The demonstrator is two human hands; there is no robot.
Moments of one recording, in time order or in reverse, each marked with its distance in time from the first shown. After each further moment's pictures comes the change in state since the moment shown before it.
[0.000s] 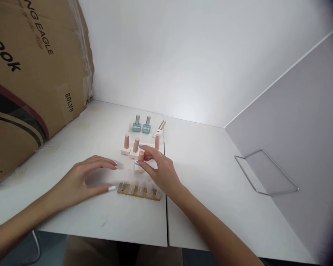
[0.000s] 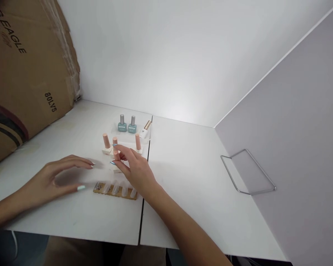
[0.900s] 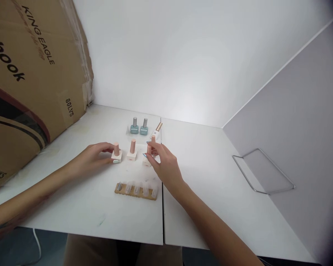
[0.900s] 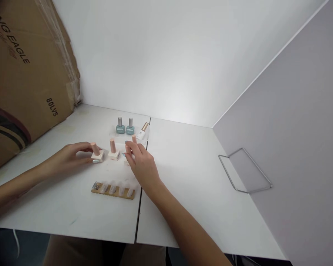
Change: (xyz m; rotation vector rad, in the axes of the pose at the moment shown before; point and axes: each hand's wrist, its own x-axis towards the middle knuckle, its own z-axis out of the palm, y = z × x) left_hand 0.063 0.004 -0.008 0.073 -0.112 -0.184; right_hand -0.004 0.019 -0.021 -0.242 0.149 -0.007
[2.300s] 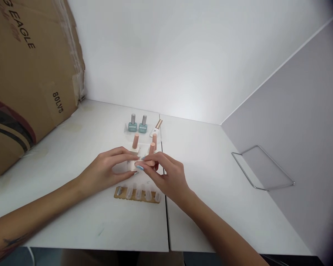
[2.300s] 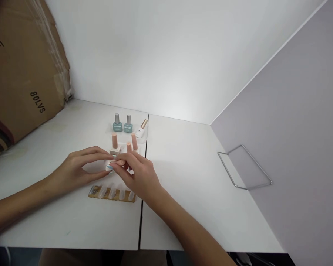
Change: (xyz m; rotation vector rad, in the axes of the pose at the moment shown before) left_hand 0.006 0.031 0.038 -0.070 0.199 0.497; right_hand 0.002 -0.025 0.001 0.160 0.031 -0.177
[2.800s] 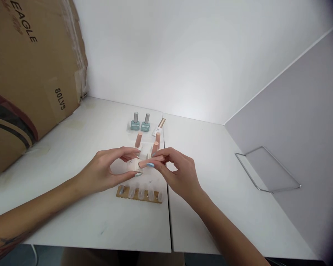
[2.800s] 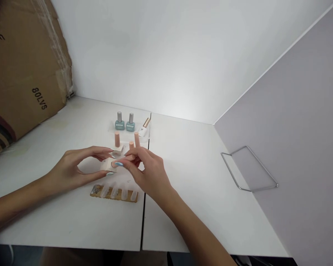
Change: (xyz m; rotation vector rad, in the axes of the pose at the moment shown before) left_hand -0.001 0.001 -0.010 -0.014 0.060 -0.005; right_hand 0.010 -0.005 -0.018 0.129 -0.131 0.182
